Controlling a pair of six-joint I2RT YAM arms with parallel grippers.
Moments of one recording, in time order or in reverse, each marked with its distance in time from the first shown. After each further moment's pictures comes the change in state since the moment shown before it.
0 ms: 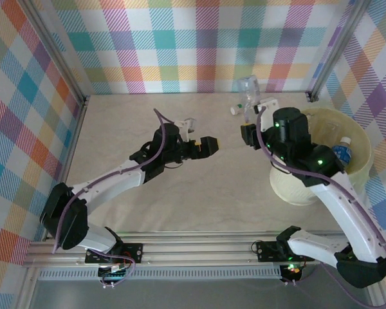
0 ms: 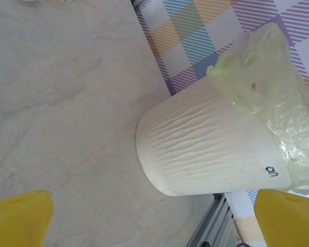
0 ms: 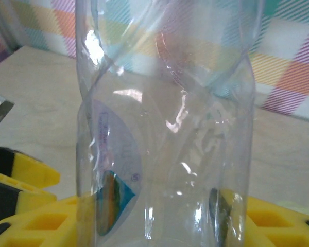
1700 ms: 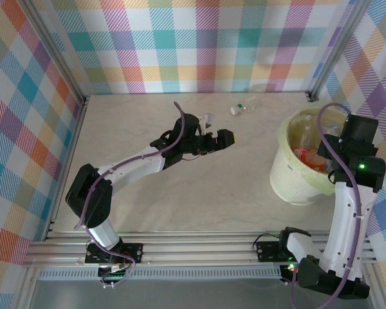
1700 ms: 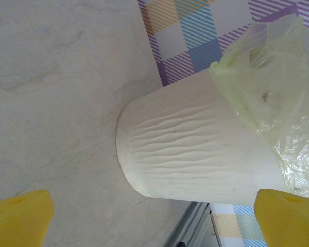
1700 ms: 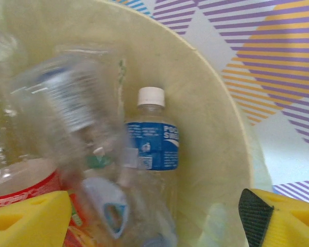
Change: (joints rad) left arm -0.032 0.239 0.232 -0.054 0.069 -0.112; right arm -0.853 -0.057 0.049 -0.397 0.070 -0.033
